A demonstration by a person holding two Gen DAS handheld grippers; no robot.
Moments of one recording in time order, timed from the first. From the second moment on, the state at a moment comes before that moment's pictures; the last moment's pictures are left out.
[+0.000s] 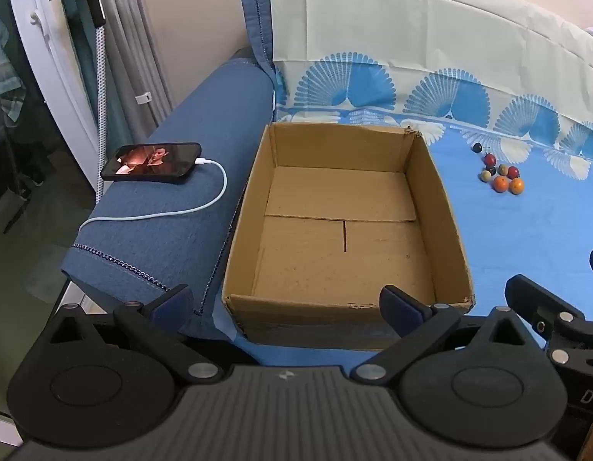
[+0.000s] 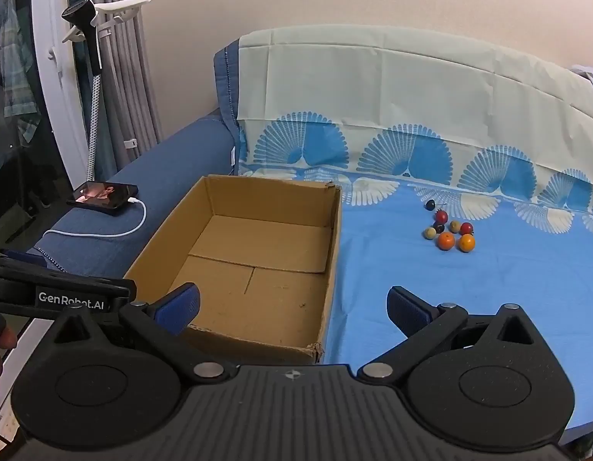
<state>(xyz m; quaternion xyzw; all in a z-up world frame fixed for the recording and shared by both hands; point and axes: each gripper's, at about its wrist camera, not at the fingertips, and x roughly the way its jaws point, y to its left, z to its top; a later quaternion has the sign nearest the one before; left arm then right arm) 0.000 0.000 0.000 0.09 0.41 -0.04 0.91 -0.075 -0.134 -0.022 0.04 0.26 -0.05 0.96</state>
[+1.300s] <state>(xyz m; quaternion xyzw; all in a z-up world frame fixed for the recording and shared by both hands) -0.002 0.000 -0.002 0.09 0.41 -0.04 0.91 -0.072 -0.138 -0.023 0.05 0.26 -0.05 0.96</state>
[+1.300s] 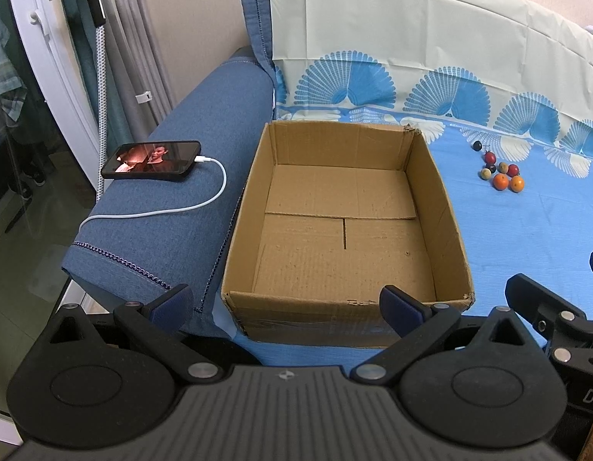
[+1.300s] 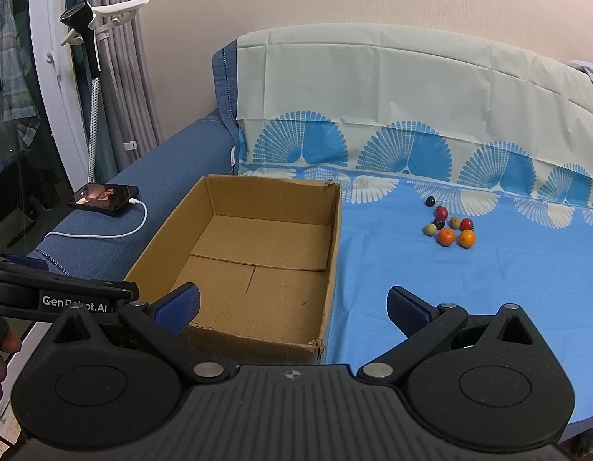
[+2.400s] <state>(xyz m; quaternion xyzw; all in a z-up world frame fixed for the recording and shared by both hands) 0.045 -0.141 0.026 0.17 0.33 -0.18 0.91 -0.079 -0.308 -0.017 0.13 0.19 -0.26 0.94</state>
